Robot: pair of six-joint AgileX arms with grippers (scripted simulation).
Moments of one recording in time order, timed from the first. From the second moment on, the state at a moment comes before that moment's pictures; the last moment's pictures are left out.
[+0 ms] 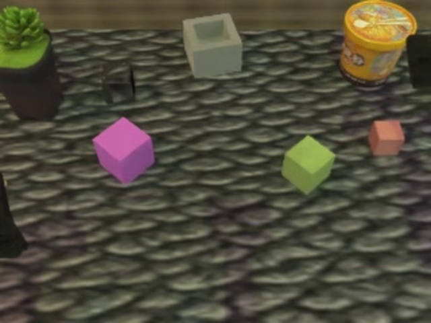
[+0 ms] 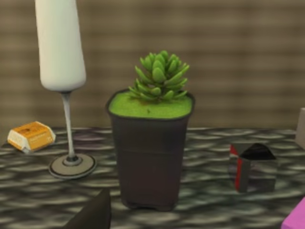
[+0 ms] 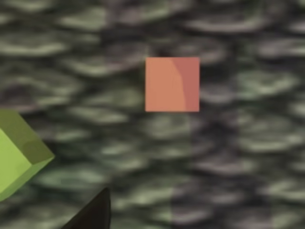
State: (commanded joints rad) left arm 0.00 0.00 0.00 0.00 0.00 0.00; right arm 0.09 1.73 1.51 -0.95 0.01 0.08
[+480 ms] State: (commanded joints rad) left arm 0.00 0.00 0.00 0.00 0.00 0.00; right arm 0.12 2.30 2.05 -1.27 0.01 0.10
